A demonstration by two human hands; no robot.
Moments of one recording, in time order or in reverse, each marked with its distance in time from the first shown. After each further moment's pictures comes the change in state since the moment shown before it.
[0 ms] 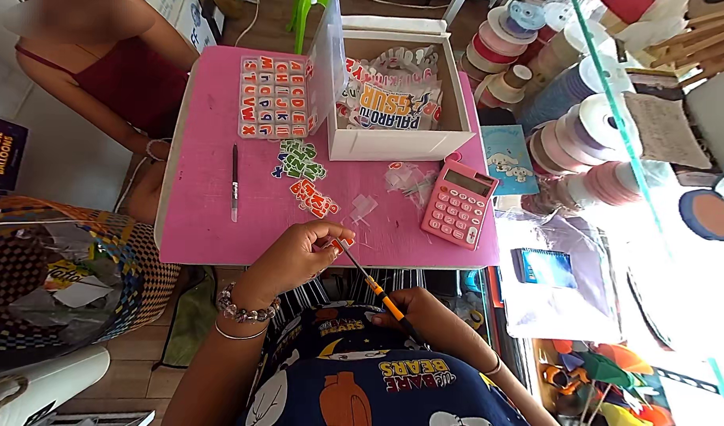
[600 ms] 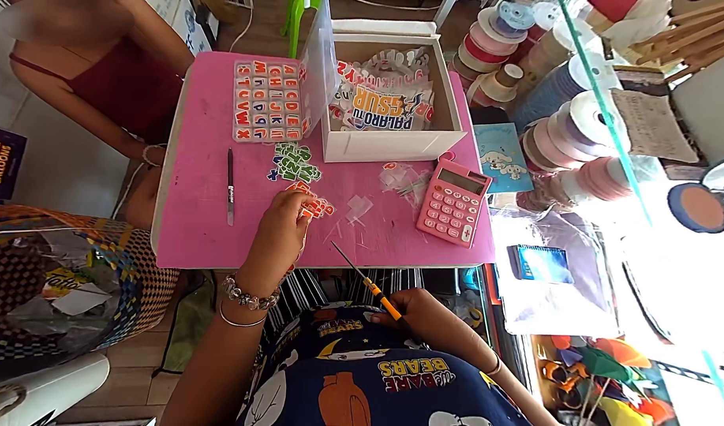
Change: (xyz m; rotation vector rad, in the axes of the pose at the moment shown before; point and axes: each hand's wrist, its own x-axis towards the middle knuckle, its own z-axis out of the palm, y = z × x) left_hand 0.024 -0.013 -0.007 0.617 0.414 0.000; right_hand -0.002 0.001 -0.001 -0.101 0.017 0.059
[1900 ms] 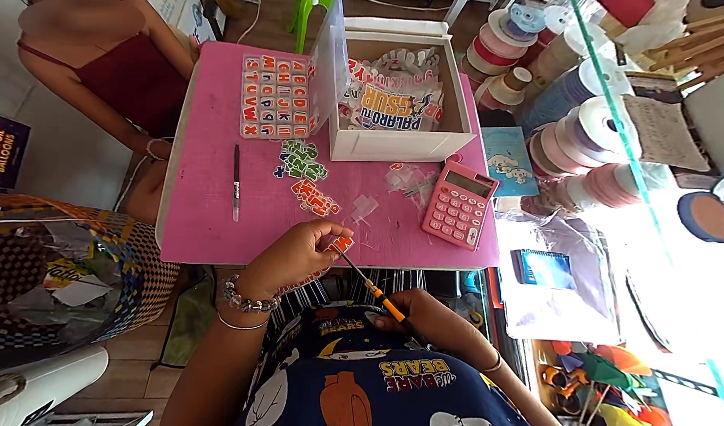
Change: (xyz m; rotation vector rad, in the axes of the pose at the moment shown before) left_hand -0.014 0.011 -0.011 -0.528 -0.558 -0.120; right_hand 0.003 -0.003 -0.004 0.041 -0.121 0.007
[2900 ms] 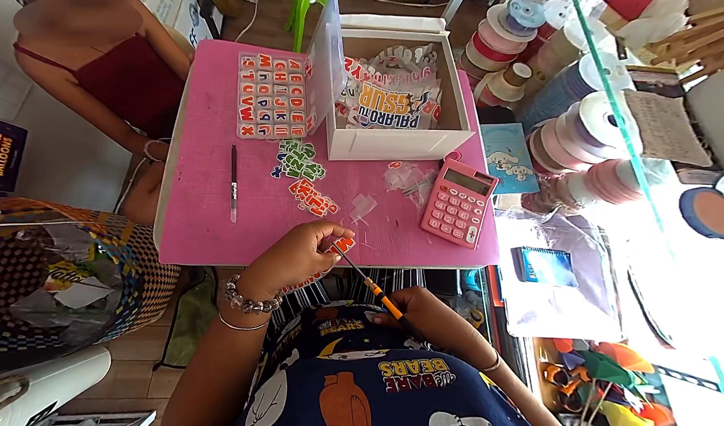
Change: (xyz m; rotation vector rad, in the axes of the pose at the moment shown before) left_hand 0.003 0.003 0.002 0.028 -0.033 -0.002; right_hand 0.002 0.003 0.001 -0.033 0.065 -0.003
